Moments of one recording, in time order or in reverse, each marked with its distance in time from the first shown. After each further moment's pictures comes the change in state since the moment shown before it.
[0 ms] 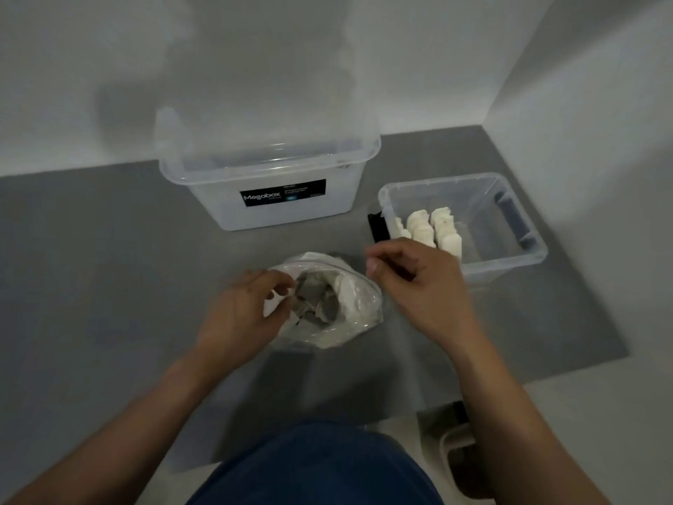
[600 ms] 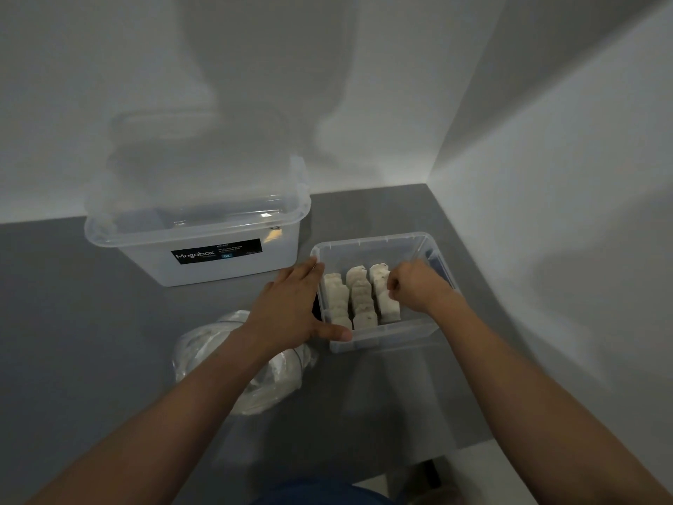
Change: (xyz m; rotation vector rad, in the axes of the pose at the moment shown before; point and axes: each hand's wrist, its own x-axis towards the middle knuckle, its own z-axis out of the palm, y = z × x) left_hand 0.129 0.122 0.063 0.245 -0.382 -0.035; right_hand 0.145 0.135 -0.116 -1.011 -0.411 0.082
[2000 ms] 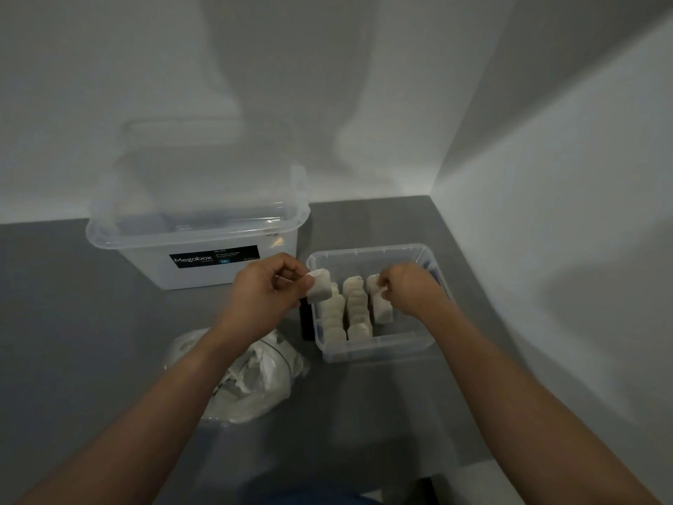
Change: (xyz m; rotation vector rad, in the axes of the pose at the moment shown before) left_hand -0.015 0.000 -0.027 -0.881 0.396 -0.104; right_hand 0.016 -0.005 -0.012 -0.063 -0.040 0.010
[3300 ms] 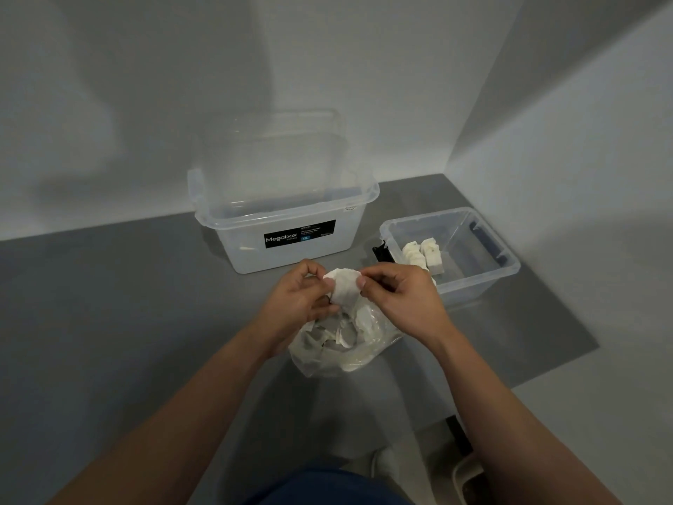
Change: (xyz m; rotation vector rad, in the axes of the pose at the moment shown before) left_hand -0.052 -0.074 -0.117 -0.544 -0.348 -0.226; right_hand -0.137 -0.231 0.008 0.962 0.510 -0.063
